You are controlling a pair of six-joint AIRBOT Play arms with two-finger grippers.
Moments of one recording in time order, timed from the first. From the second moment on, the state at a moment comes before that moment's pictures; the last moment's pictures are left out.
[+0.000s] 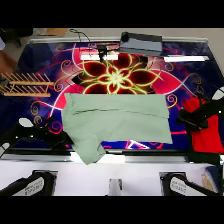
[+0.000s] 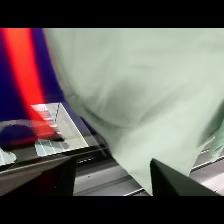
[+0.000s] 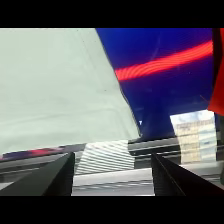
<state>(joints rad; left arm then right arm) 0.12 -1.16 0.52 0.94 -1.25 -1.35 -0.33 -1.31 1.09 -1.40 1.51 1.53</state>
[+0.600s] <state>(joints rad) -0.01 -1.17 0.50 0.91 -1.11 -1.43 -0.33 -1.30 0.90 -1.46 1.45 1.52</state>
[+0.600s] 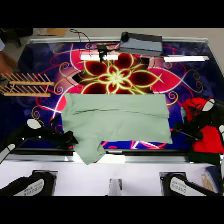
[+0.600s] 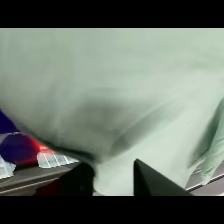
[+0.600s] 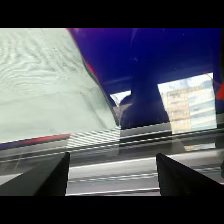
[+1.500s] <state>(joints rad) -0.05 -1.17 0.50 0.92 -1.10 -1.43 -0.34 -1.41 0.86 -1.37 1.33 1.49</state>
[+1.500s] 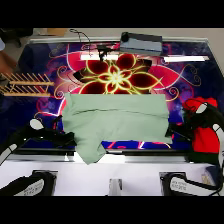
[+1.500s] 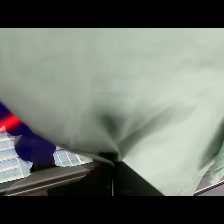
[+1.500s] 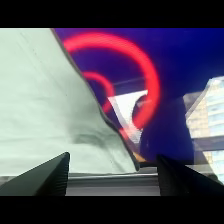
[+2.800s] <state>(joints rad) 0.05 -1.56 1.44 1.01 -1.19 -1.47 -0.13 -1.60 1.41 -1.37 1.08 1.64</state>
